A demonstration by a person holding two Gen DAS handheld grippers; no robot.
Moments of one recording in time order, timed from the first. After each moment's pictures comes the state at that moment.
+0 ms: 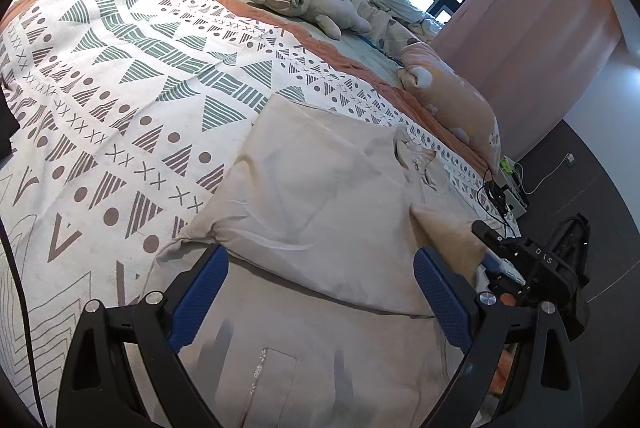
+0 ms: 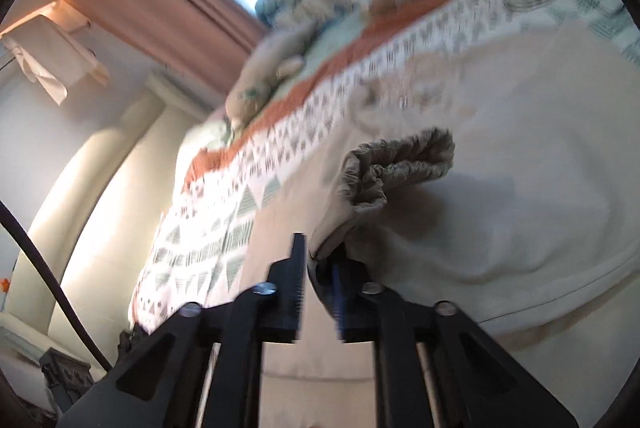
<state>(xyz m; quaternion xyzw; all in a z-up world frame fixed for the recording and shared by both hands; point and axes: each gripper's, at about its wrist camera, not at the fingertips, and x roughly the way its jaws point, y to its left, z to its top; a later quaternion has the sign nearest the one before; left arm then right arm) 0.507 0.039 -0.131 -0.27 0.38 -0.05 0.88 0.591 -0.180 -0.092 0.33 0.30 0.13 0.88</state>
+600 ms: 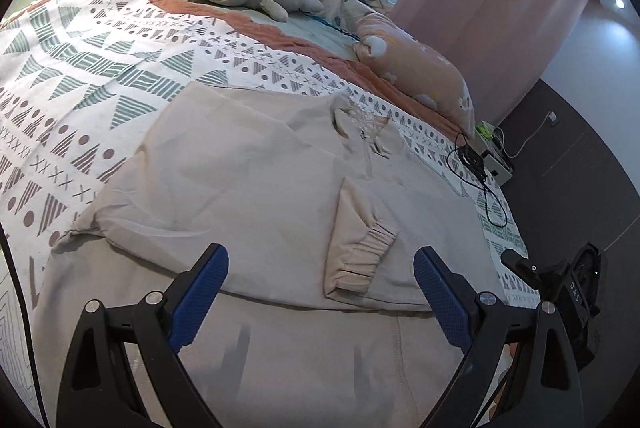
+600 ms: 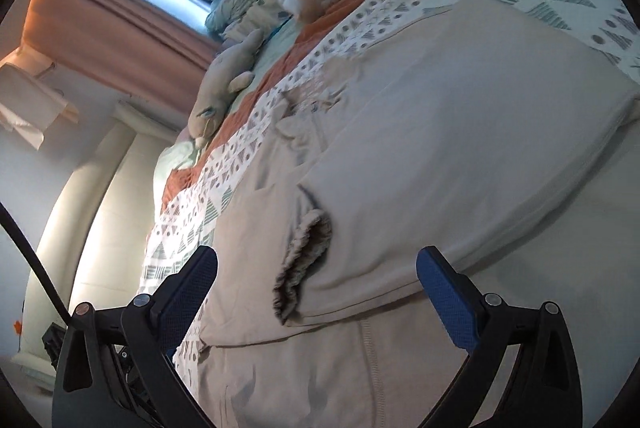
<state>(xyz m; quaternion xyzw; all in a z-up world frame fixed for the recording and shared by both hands) 0.529 -0.071 -0.119 -0.22 0.39 -0.10 0.89 0.509 -0.287 -0.103 0.40 0.29 0.05 0.87</state>
